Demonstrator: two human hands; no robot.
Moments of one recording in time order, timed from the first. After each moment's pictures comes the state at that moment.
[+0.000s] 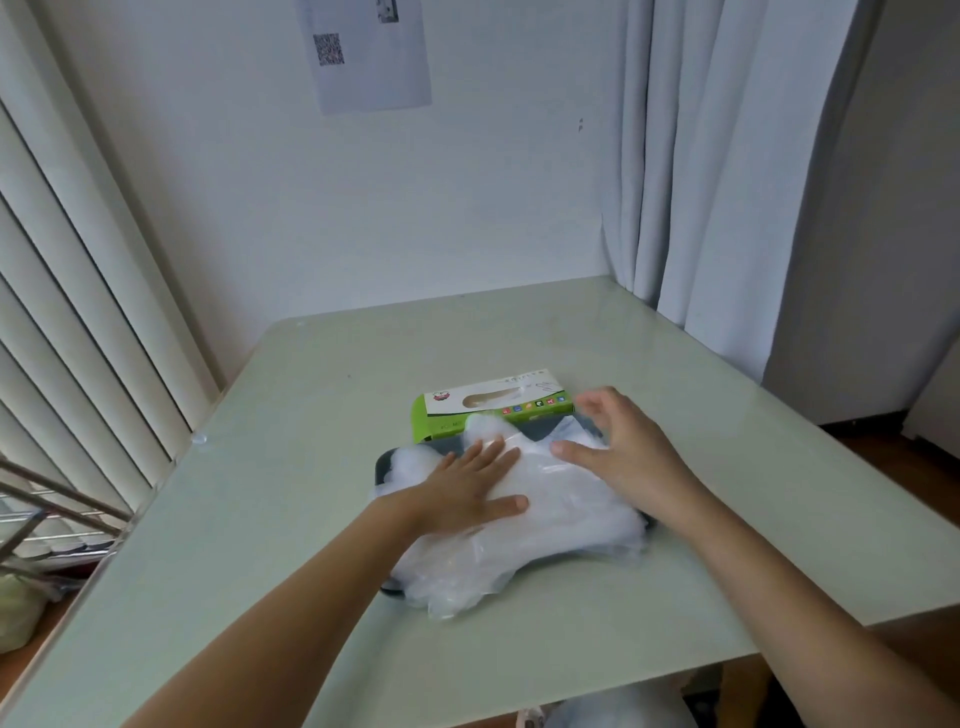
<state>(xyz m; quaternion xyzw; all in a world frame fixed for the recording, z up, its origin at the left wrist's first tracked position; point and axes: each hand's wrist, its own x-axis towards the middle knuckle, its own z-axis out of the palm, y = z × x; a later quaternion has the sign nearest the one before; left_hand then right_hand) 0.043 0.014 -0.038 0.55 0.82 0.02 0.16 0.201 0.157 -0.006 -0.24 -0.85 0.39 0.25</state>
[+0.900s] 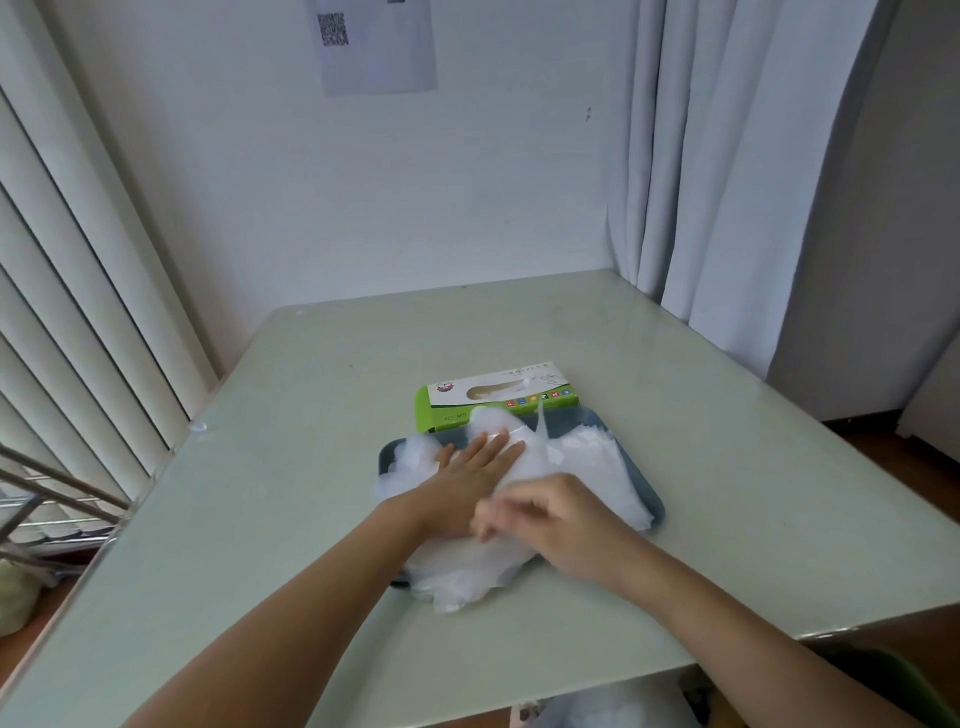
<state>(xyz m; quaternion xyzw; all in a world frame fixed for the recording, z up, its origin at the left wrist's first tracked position) 0.050 0.002 -0.037 0.57 0.81 0.00 0.14 0.204 0.078 -0.013 -0.04 -0.85 0.51 0.09</state>
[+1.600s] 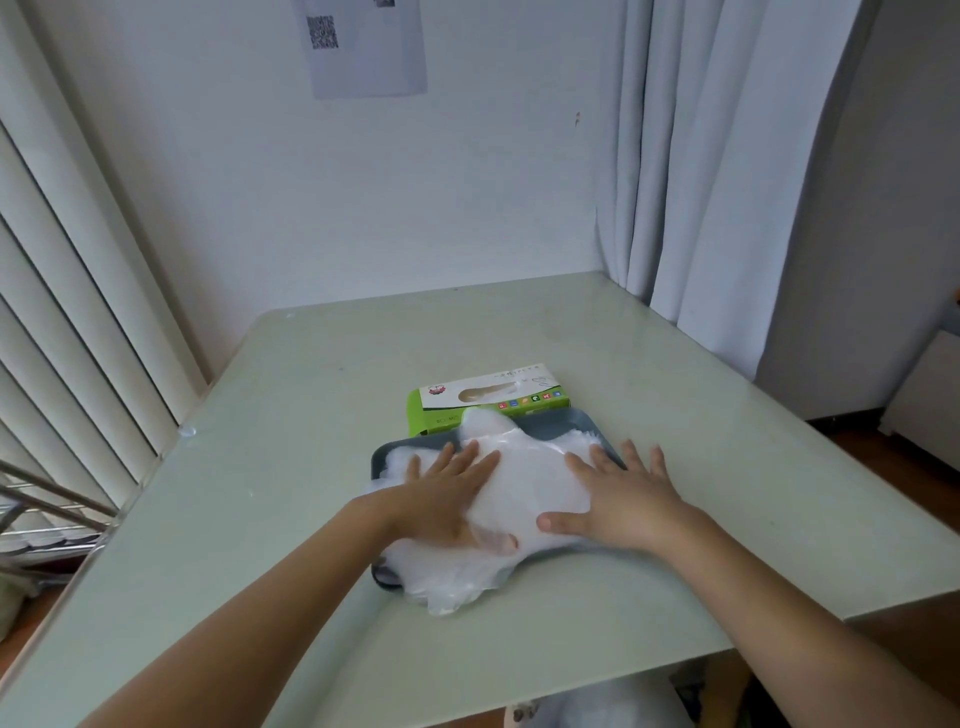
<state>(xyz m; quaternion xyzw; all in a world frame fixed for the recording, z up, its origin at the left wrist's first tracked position) 0.047 -0.013 -0.028 0.54 0.82 -0.03 0.18 0.206 0.142 -0.023 -0.30 -0.94 0.06 -0.14</state>
